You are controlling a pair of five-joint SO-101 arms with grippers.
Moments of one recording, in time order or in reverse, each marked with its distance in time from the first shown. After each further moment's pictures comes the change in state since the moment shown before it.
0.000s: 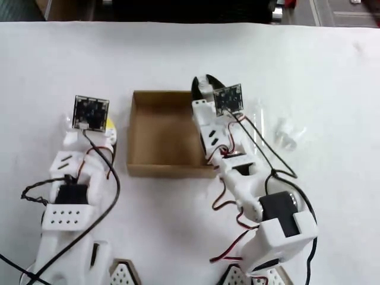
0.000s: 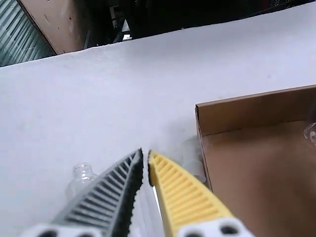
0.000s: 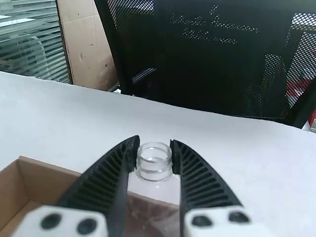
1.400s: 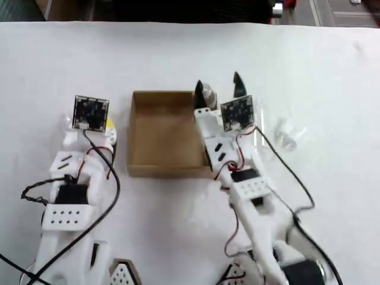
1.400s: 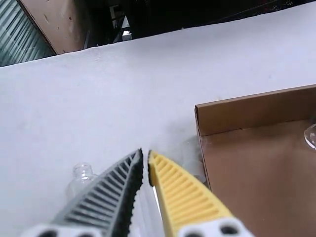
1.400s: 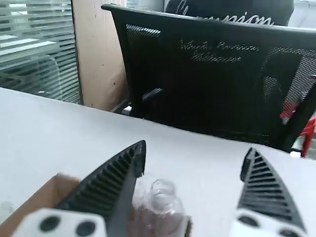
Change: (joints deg) left arm 0.0 0.0 0.0 0.0 0.0; right arm 0.0 -37.5 14.3 18.0 0.2
